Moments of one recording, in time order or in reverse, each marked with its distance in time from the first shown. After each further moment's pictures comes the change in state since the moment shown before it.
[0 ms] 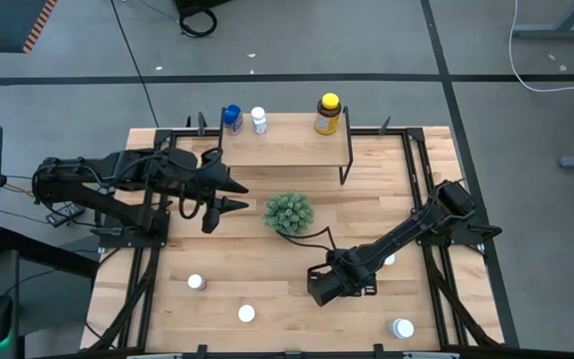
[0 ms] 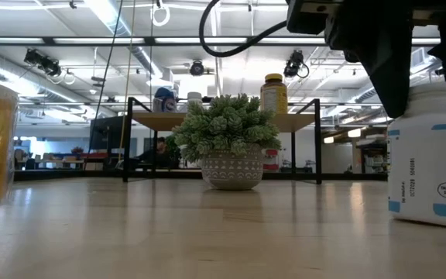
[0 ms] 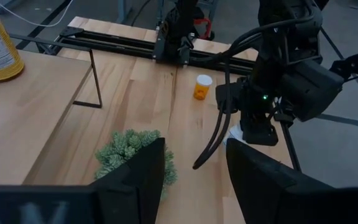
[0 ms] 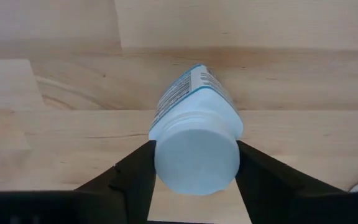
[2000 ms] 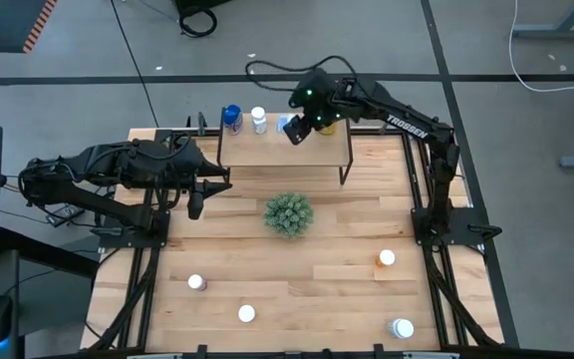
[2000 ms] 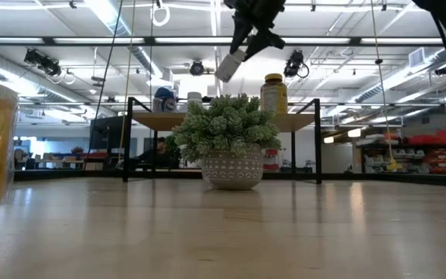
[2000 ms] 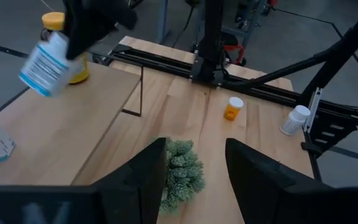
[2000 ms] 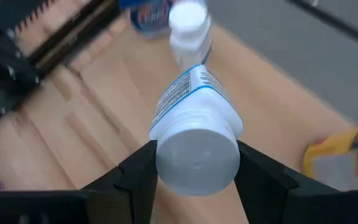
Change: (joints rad) left arm 0.014 -0.123 0.001 -0.066 -0.158 -0.062; right arm -0.928 -0.014 0.749 -0.218 0.136 -1.741
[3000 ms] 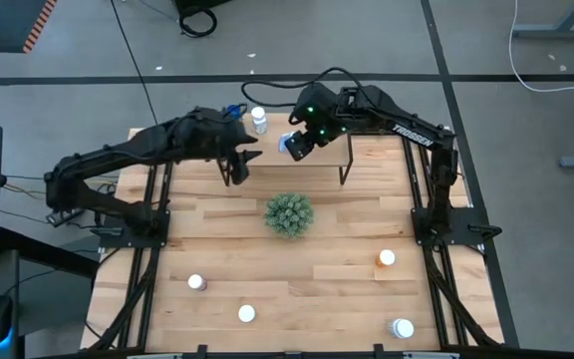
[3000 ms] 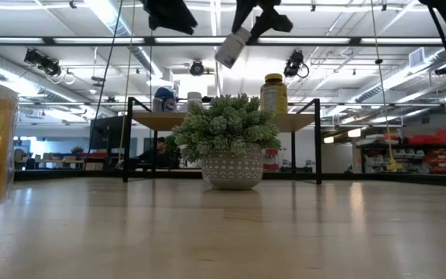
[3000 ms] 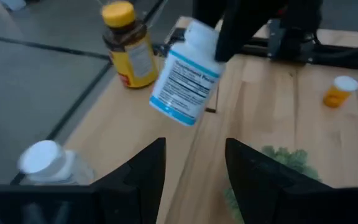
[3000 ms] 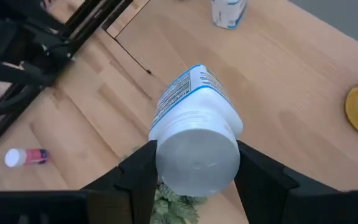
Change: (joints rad) left arm 0.371 0.271 -0.002 0.162 0.152 0.345; right arm 0.136 -0.001 0.094 -0.169 -0.011 0.182
